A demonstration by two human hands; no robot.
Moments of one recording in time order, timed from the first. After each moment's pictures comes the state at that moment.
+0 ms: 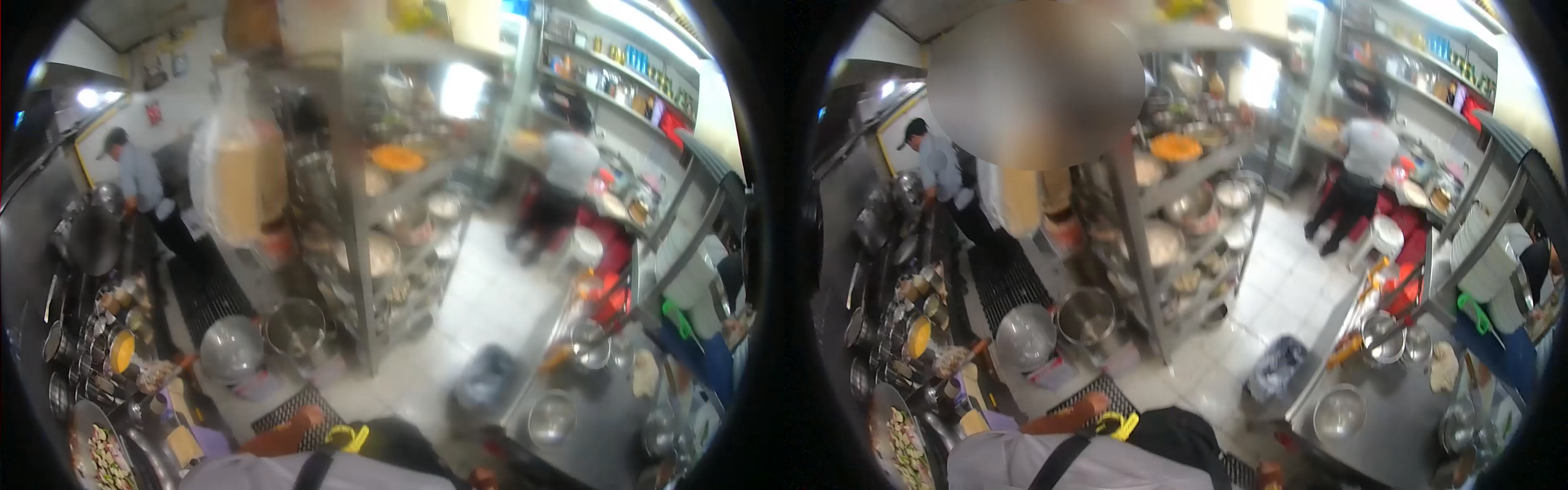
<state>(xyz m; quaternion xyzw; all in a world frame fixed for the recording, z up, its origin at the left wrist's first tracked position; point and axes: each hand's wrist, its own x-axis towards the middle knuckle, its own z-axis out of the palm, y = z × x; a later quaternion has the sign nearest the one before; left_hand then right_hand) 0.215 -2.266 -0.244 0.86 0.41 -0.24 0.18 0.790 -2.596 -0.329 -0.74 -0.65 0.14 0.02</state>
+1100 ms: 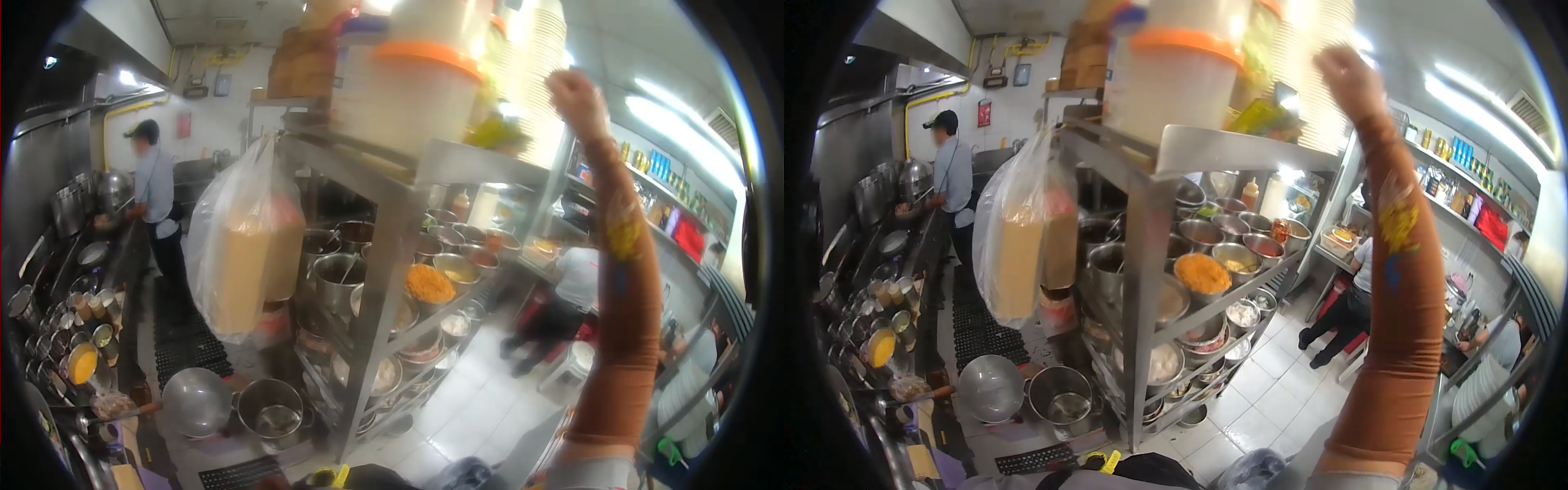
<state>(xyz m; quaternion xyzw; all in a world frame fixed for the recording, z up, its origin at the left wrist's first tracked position) 0.216 -2.170 -0.285 0.72 0.56 -0.21 0.34 0.686 -1.915 0.645 -0.39 -0.67 -0.29 0.56</state>
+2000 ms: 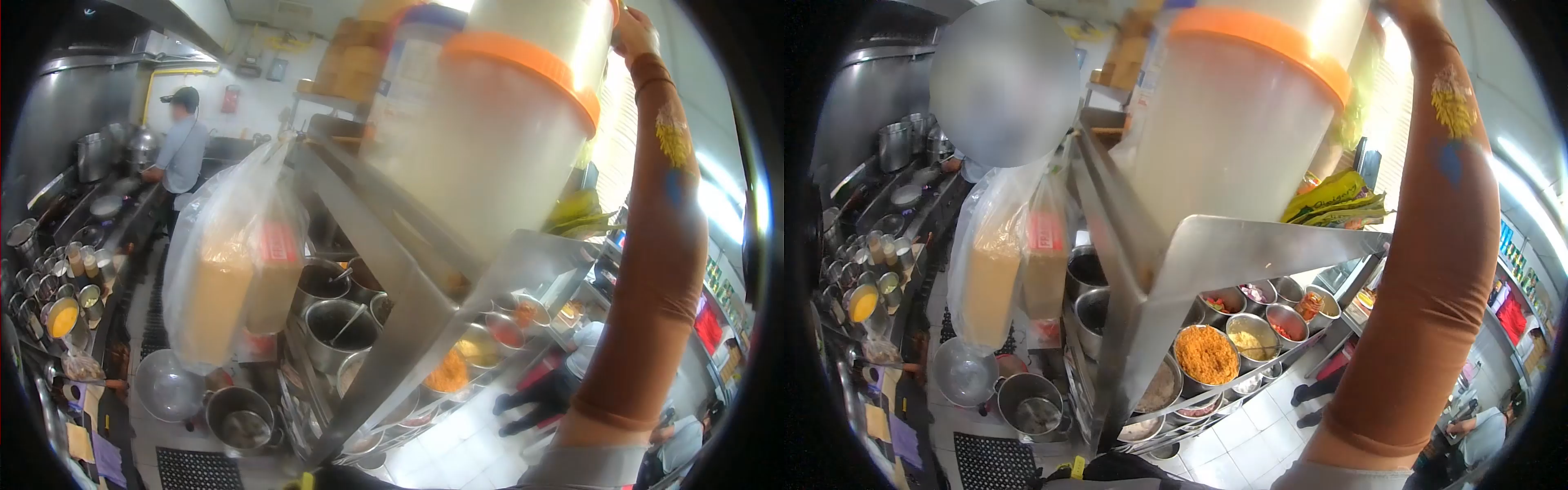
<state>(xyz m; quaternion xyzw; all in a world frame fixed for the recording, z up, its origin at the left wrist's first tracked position) 0.230 -2.093 -0.258 0.60 0.70 -0.12 0.38 0.601 -1.804 0.842 -0.19 -0.60 -0.26 0.73</state>
